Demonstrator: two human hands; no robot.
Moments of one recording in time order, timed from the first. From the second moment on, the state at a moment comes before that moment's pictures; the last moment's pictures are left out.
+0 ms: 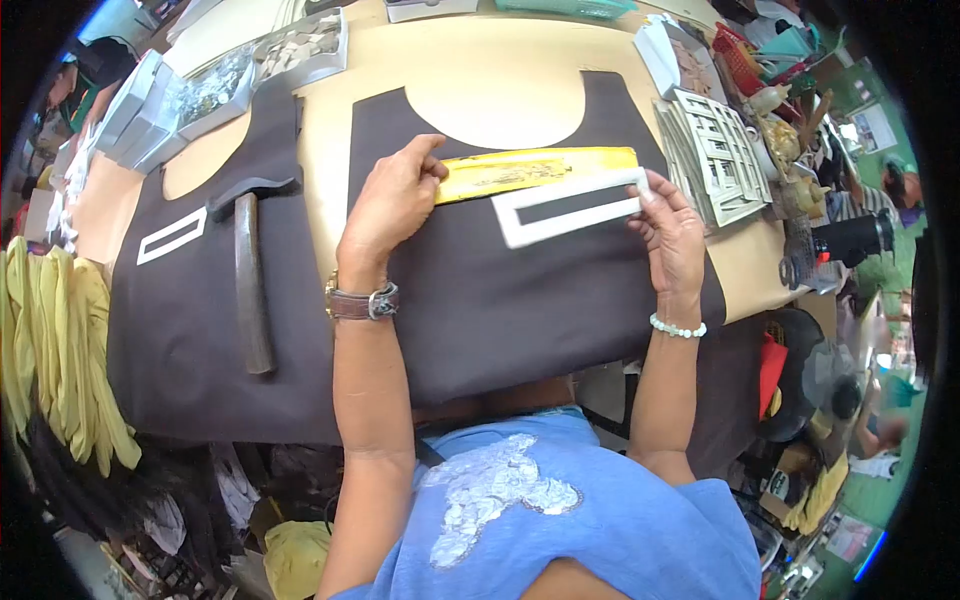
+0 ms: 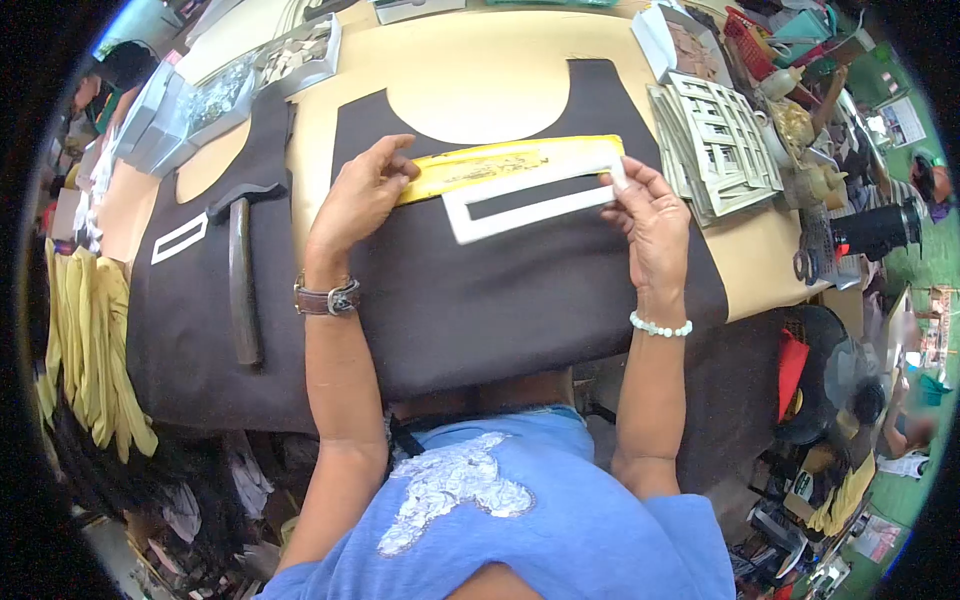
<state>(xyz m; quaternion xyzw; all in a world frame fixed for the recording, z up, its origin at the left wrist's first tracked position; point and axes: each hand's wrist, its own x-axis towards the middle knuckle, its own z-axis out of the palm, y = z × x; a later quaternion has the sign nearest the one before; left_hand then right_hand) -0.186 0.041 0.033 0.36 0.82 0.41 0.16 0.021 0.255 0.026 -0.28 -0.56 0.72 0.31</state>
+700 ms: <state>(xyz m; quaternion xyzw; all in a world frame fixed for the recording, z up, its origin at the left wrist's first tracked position) -0.181 0.041 0.030 0.41 0.83 0.35 0.14 0.006 0.231 0.019 -0.36 -0.67 0.60 0.25</state>
